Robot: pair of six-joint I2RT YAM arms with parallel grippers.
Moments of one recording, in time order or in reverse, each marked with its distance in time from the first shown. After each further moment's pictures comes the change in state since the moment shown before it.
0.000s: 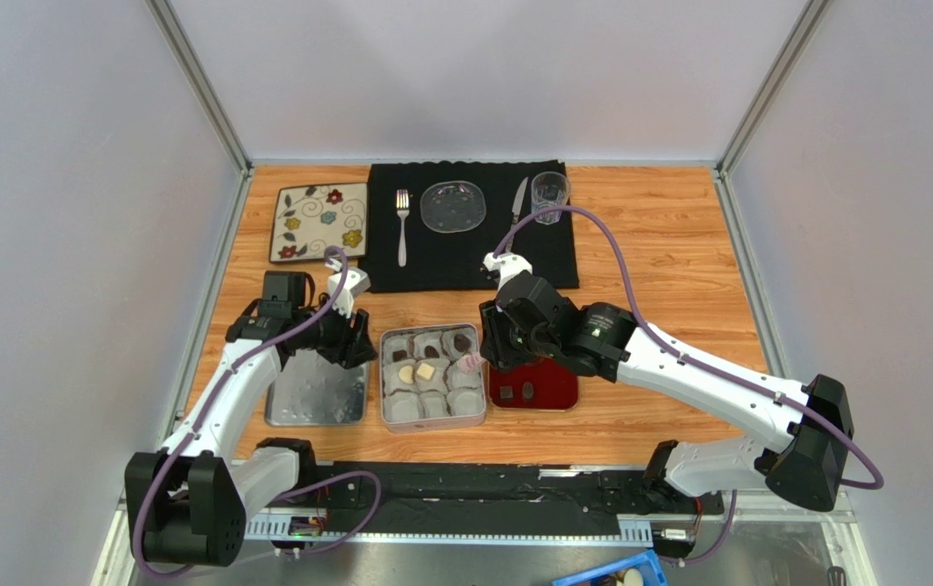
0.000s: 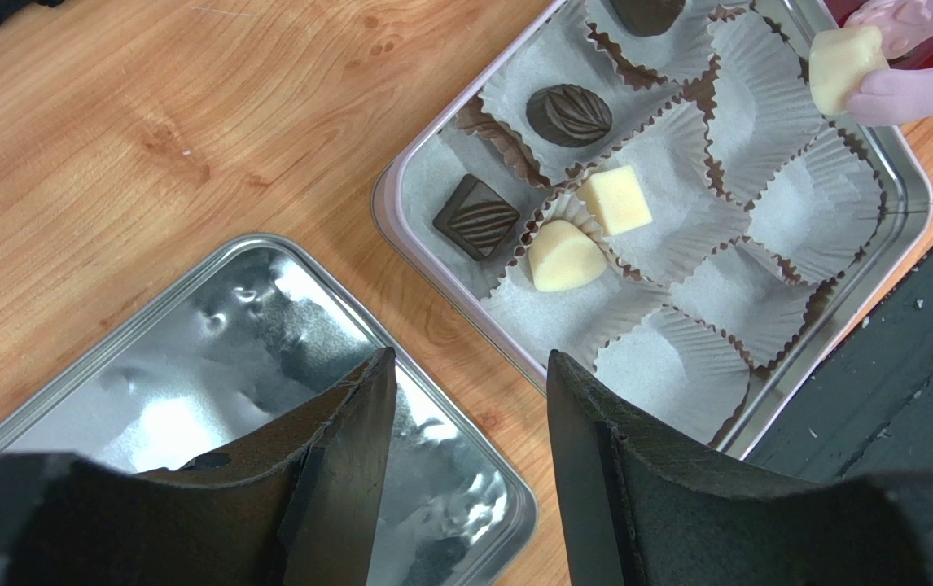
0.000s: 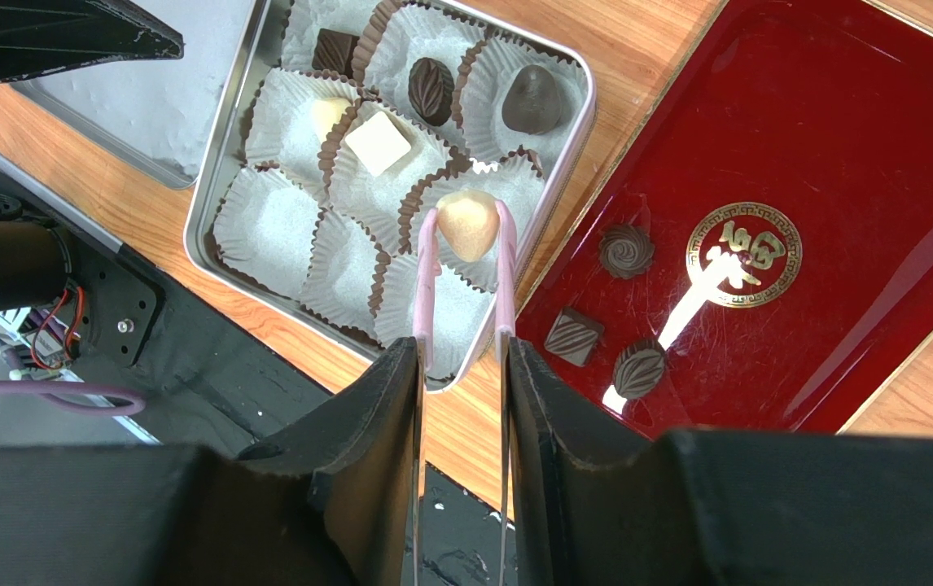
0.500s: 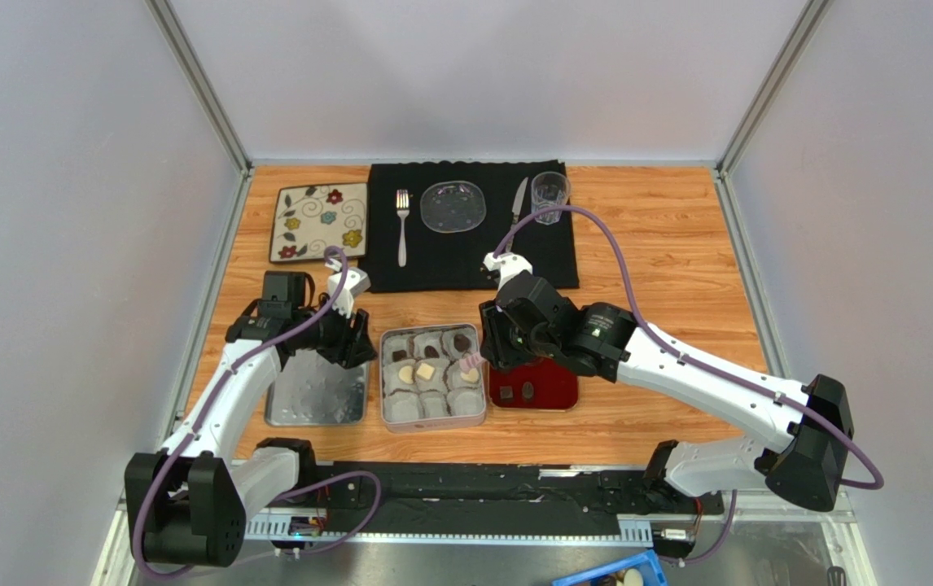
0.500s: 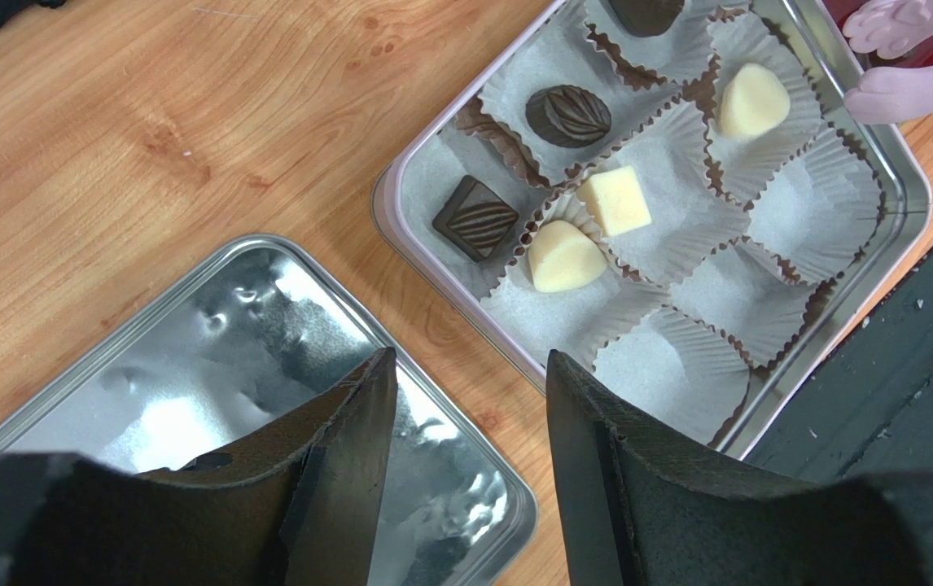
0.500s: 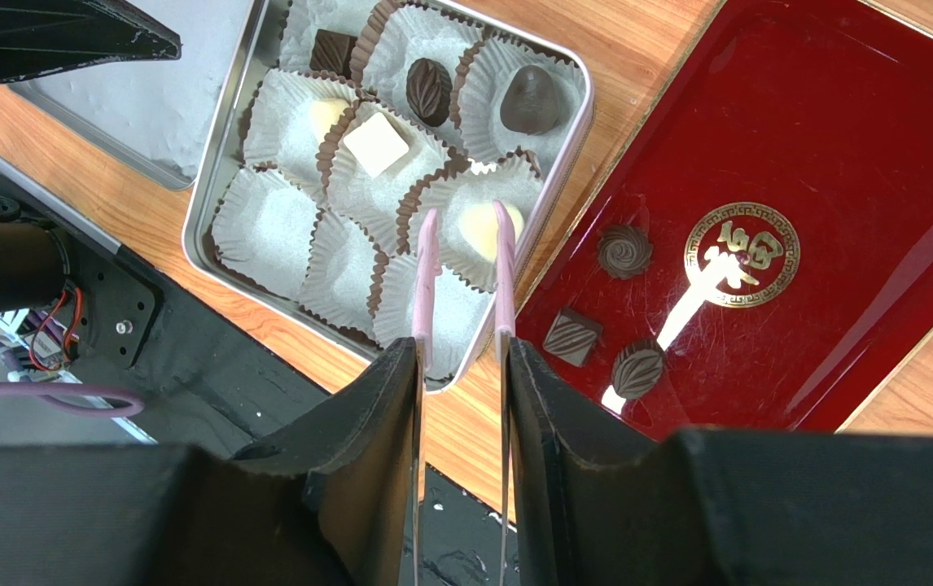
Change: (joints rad) left arm 0.000 -0.002 0.000 -0.001 0.000 0.000; right arm 0.000 0.000 0.000 -0.001 0.003 0.000
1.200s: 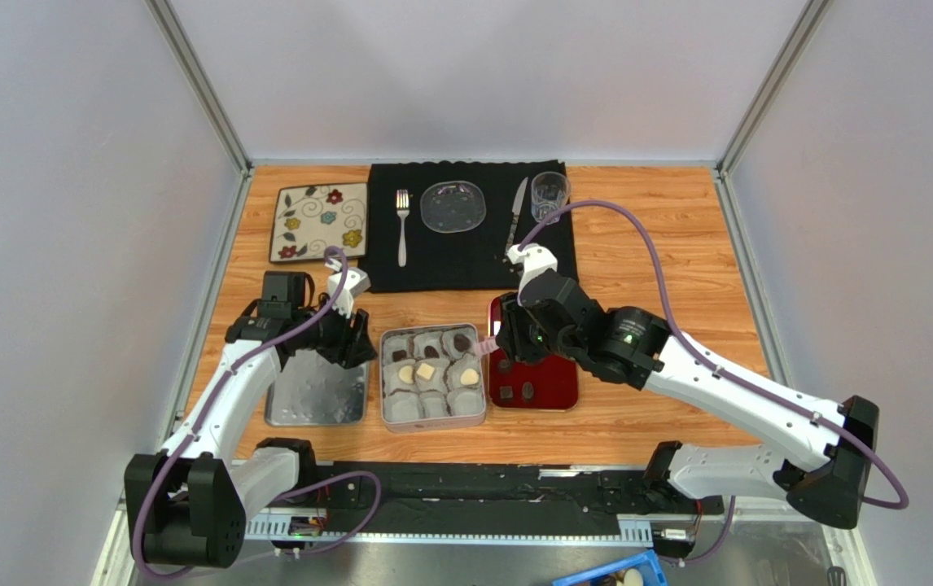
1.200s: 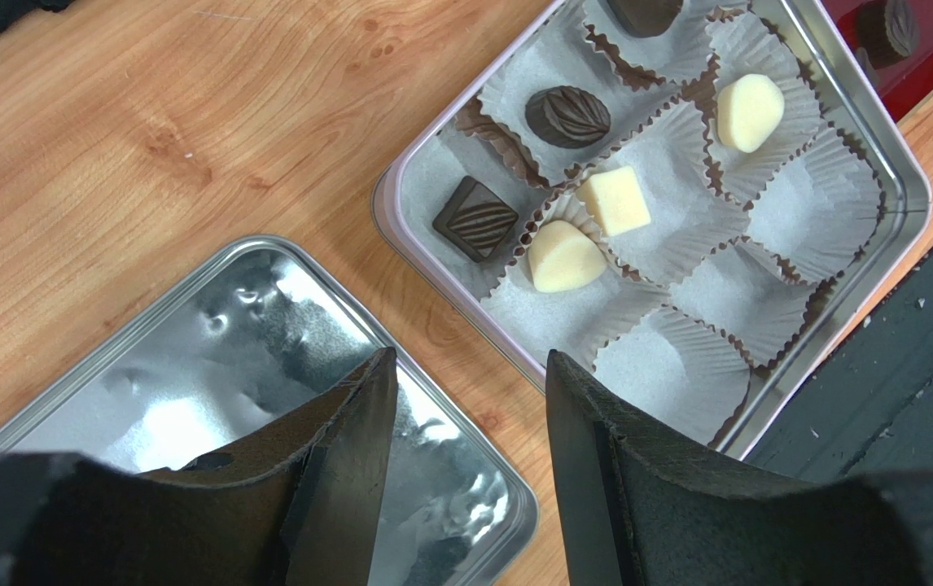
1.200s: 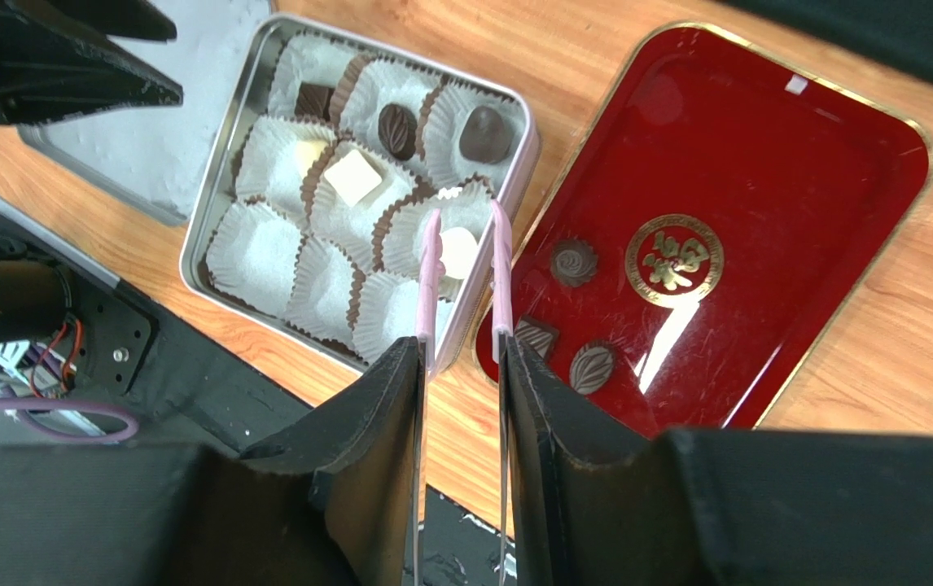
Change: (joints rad) left arm 0.000 -0.004 0.000 0.000 0.000 0.004; right arm -0.008 -0.100 0.000 -0.038 0.077 -0.012
